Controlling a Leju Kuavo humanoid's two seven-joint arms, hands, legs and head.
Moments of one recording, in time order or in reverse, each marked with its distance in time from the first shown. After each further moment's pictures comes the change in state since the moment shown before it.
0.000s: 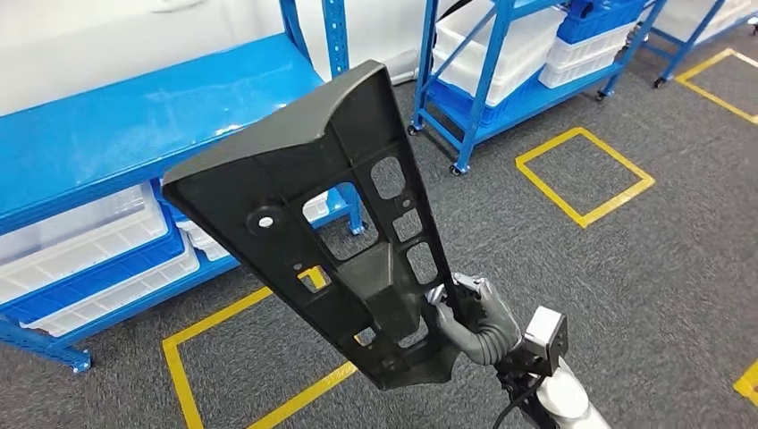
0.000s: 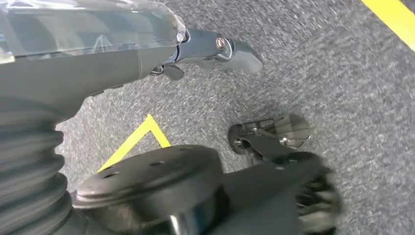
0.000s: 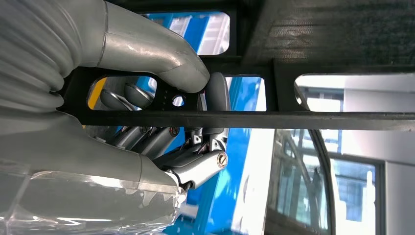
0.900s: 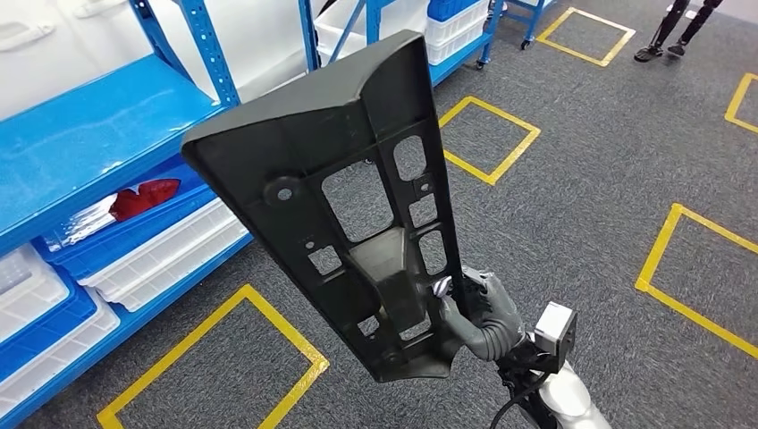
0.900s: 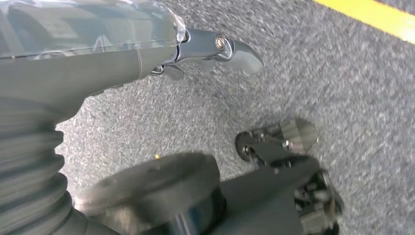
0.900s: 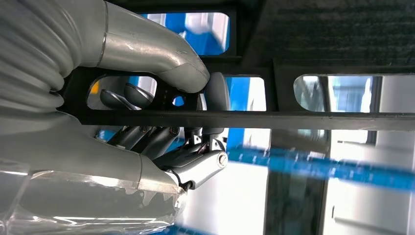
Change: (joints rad) left arm 0.007 -0.002 0.003 0.000 -0.013 0.008 0.003; right arm 0.007 0.004 -0.028 -0.023 -0.029 -0.014 0.004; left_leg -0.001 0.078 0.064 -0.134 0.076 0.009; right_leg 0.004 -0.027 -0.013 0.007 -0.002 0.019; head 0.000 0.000
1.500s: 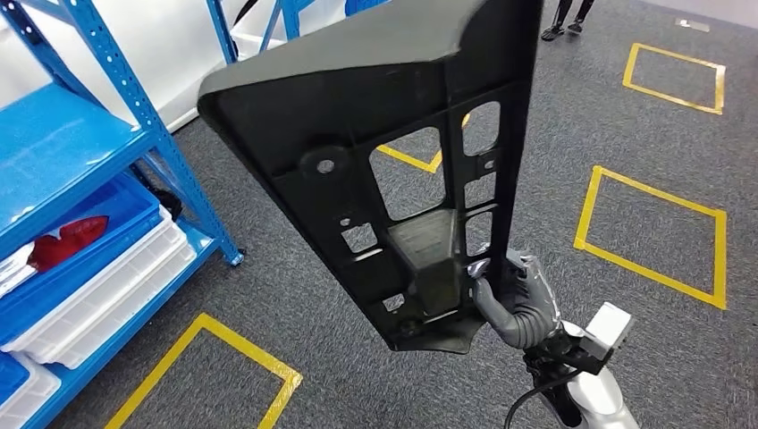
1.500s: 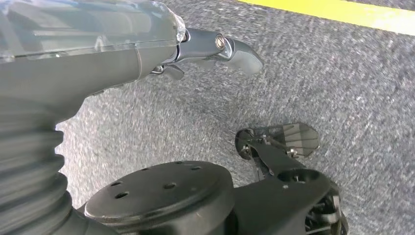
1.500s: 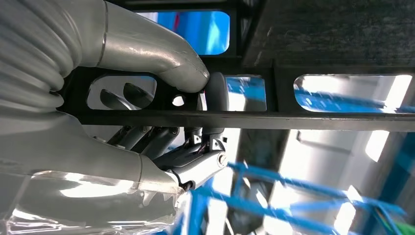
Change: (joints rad) left arm 0.003 0.002 0.001 0.000 -0.003 0.002 0.004; right arm 0.010 0.004 -0.123 -0.135 0.021 -0.014 -0.012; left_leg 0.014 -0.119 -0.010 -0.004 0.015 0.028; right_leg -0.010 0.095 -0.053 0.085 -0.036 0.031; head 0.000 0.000
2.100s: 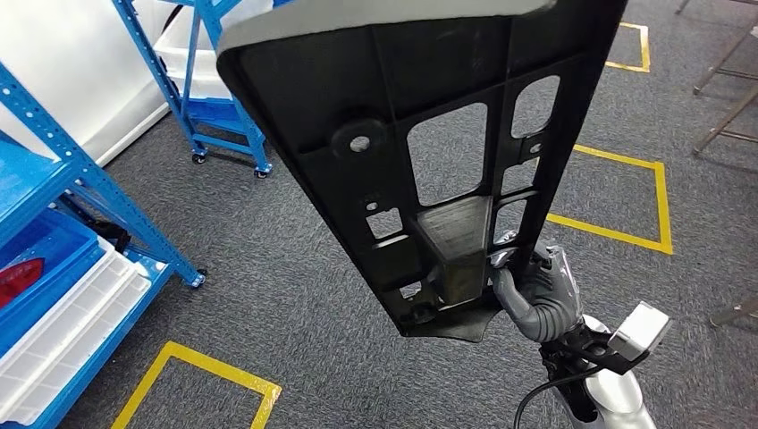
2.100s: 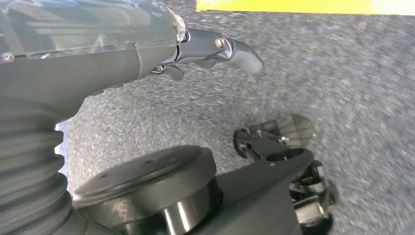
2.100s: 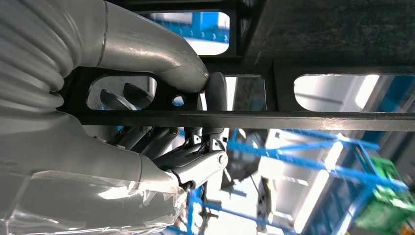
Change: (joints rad) left arm -0.006 -0.003 0.004 0.000 0.003 0.010 0.001; right arm 0.004 0.007 -0.071 -0.067 -0.011 0.025 0.011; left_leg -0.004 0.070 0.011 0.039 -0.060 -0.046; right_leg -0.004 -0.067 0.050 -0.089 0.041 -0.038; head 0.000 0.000
